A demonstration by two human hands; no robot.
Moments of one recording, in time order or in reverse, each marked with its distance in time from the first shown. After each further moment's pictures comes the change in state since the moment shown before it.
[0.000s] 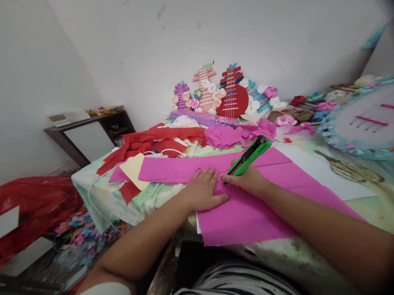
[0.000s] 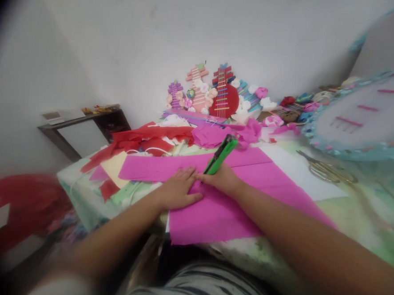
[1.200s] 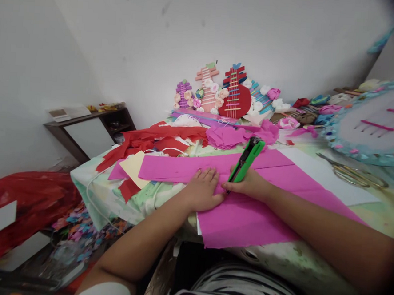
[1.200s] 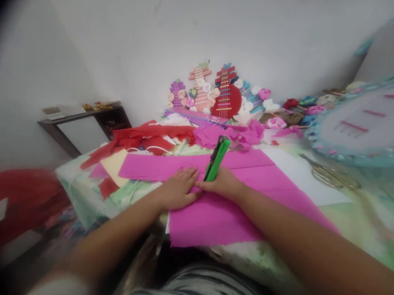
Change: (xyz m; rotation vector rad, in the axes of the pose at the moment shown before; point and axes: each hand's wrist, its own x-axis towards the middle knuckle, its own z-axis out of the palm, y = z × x) left_hand 0.000 -0.005 0.002 0.017 -0.005 0.022; right_hand -0.003 0.001 0.000 -0.009 -0.142 -0.027
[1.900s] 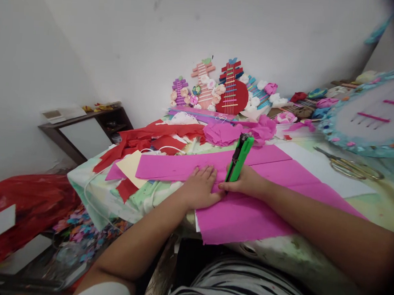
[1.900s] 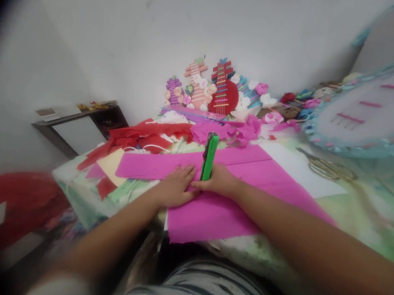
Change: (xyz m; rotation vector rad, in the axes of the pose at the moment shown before) left_hand -0.002 0.002 -0.003 0.020 -0.024 -0.012; right_hand -0.004 -0.003 0.001 0.013 -0.037 -0.026
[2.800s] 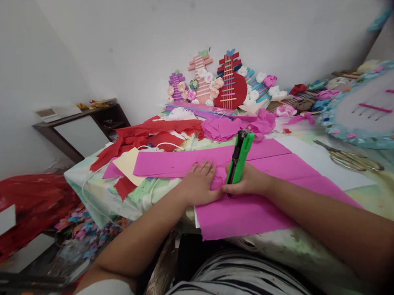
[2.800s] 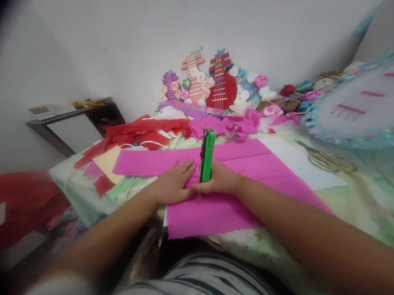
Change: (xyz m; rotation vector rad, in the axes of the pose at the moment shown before) left_hand 0.000 0.000 0.000 0.027 -0.008 0.017; right_hand -0.006 0.001 -0.002 0.086 -0.162 -0.095
